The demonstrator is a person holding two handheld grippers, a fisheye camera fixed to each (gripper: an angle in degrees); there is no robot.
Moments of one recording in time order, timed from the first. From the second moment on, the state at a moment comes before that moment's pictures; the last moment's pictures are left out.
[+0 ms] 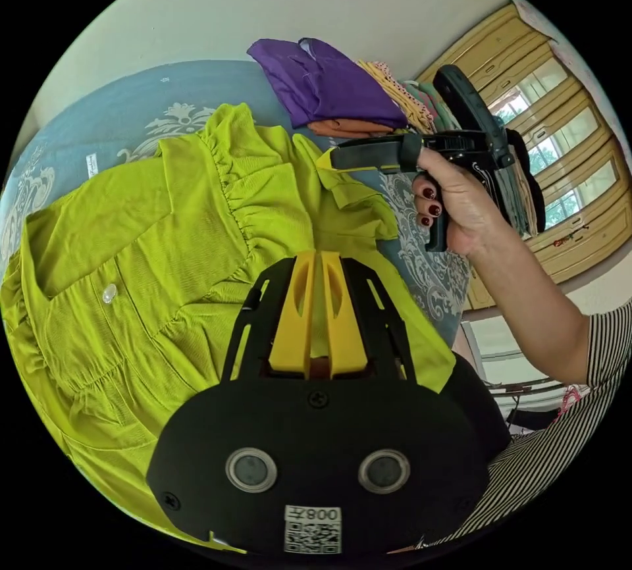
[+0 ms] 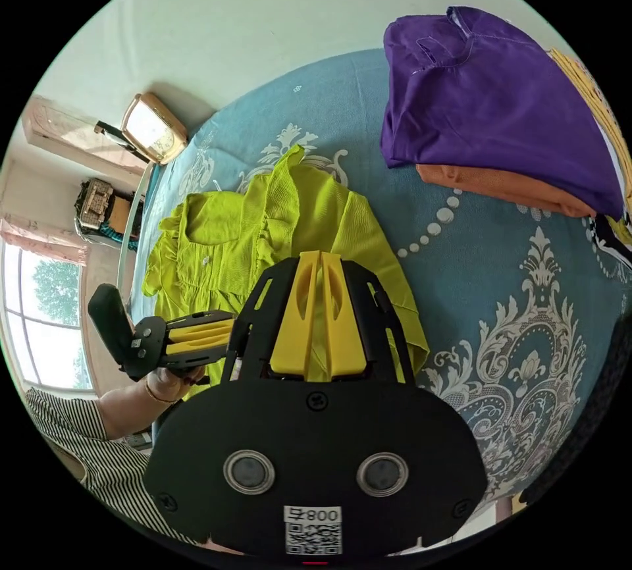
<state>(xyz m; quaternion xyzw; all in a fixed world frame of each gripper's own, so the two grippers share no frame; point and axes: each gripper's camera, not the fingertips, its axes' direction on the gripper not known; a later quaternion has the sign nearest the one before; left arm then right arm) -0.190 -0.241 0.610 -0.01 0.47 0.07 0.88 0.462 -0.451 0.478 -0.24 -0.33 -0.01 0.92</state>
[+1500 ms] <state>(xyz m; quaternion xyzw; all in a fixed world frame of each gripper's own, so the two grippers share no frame) -0.008 -0.416 0.674 -0.04 0.46 0.19 0.87 0.593 -0.364 0.593 -0.19 -0.30 0.11 0.93</state>
